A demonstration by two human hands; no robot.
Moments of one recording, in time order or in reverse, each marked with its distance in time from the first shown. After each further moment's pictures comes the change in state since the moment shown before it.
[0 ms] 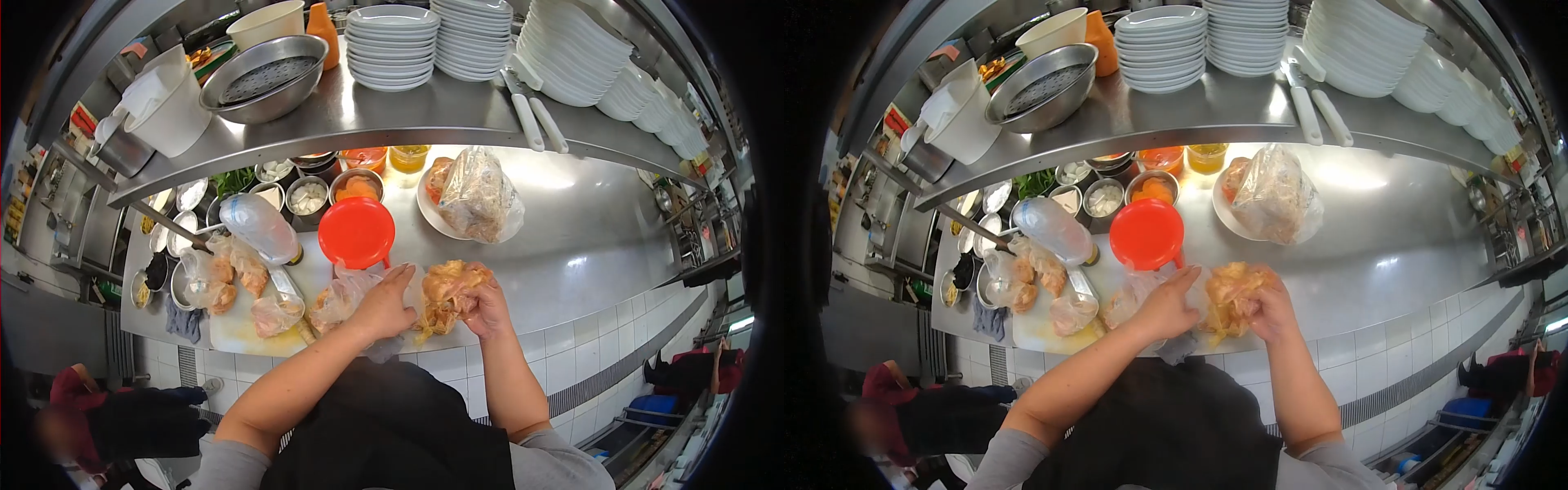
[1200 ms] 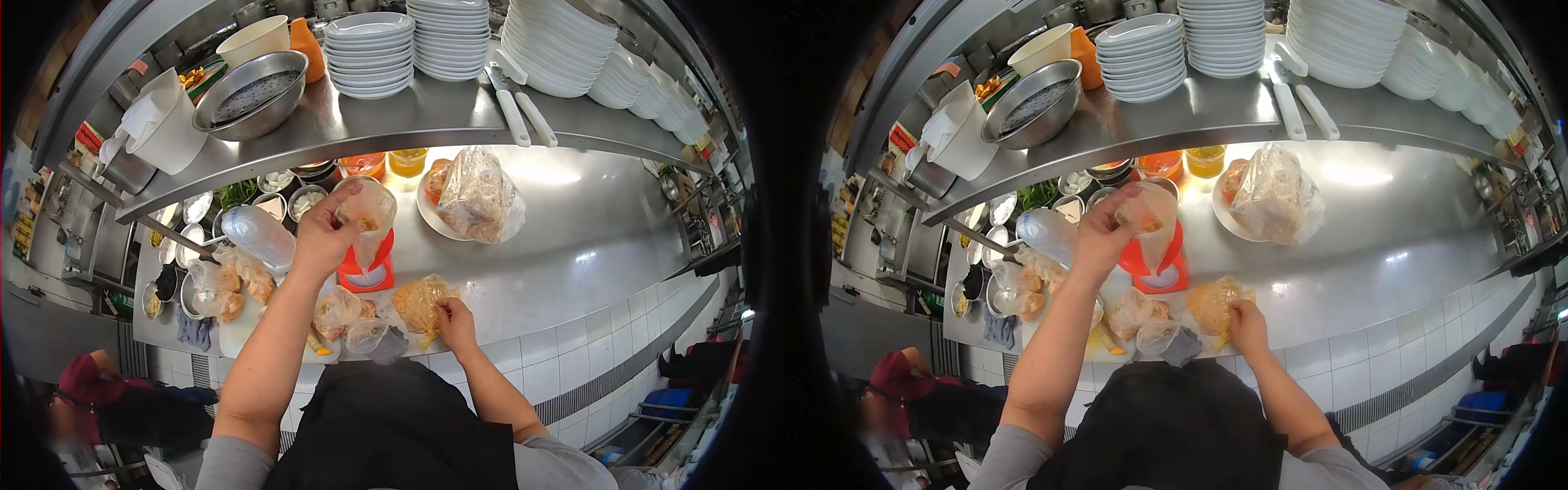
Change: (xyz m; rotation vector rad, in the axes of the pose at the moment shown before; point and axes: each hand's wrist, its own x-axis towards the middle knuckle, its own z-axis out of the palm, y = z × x) left_hand 0.049 -0.008 -0.120 -0.610 0.459 0.034; right_hand 0.034 0.115 -0.124 -1.344 0.085 -0.487
